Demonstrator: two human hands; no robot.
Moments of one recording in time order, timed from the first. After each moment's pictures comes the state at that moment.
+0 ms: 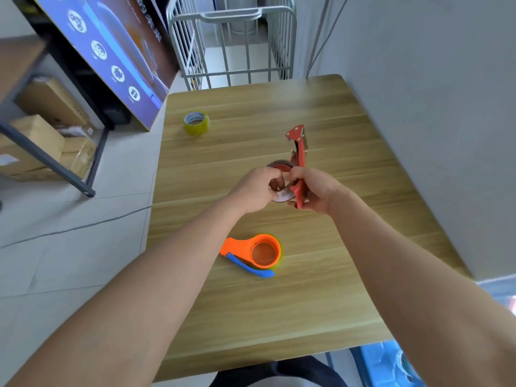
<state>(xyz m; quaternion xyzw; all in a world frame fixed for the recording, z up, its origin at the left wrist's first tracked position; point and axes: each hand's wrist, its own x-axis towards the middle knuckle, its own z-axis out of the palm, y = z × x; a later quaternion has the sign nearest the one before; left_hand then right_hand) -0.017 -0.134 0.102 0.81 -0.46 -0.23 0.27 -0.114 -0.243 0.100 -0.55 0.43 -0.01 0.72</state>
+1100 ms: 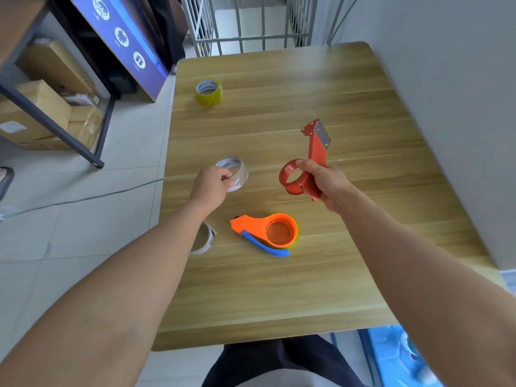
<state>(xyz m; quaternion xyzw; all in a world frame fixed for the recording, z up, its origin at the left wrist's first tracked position) 0.048 -0.040 0.030 0.89 -0.25 -0.20 0.31 -0.109 -0.222 0.059 -0.56 0.48 -0.06 0.67</state>
